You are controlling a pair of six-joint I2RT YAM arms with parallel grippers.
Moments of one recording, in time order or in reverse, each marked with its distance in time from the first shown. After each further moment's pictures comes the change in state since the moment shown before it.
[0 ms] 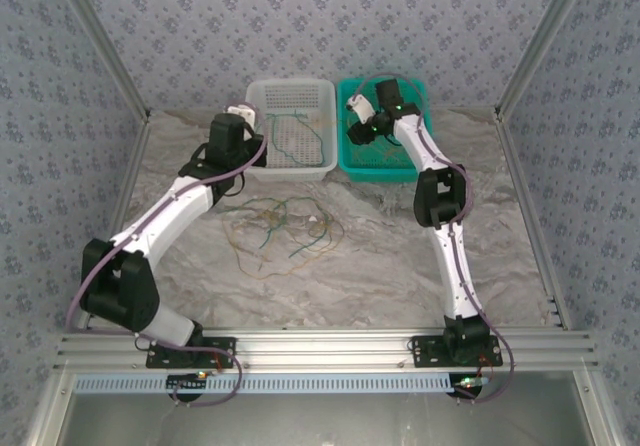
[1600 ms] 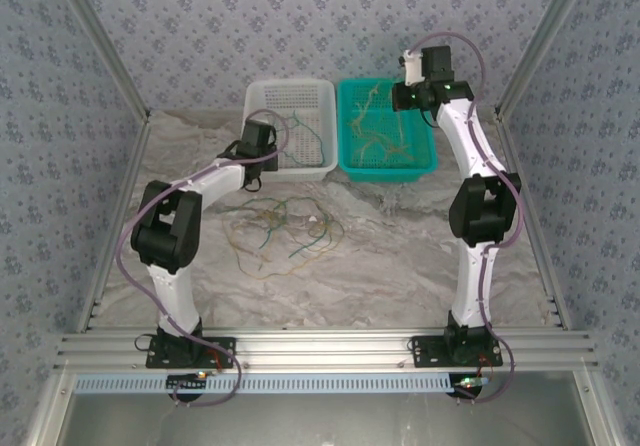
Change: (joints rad) left arm 0.011 0.426 0.144 0.055 -0.132 -0.064; right arm -0.104 -0.508 -0.351 0.064 0.186 0.451
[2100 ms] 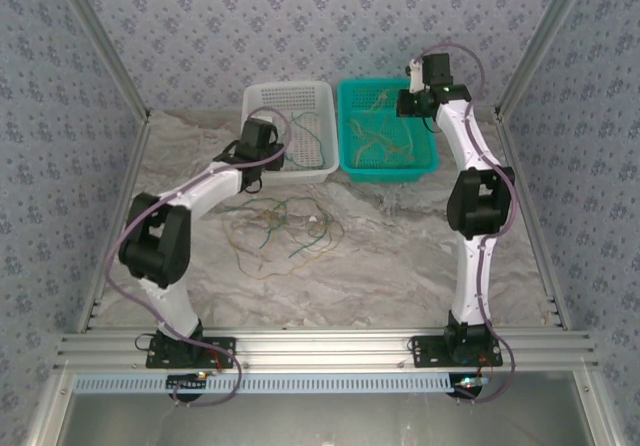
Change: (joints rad) left arm -0.036 -0.181 -0.057 -0.034 -0.003 0.028; right arm -0.029 0.114 0.062 -0.052 0.041 0.077
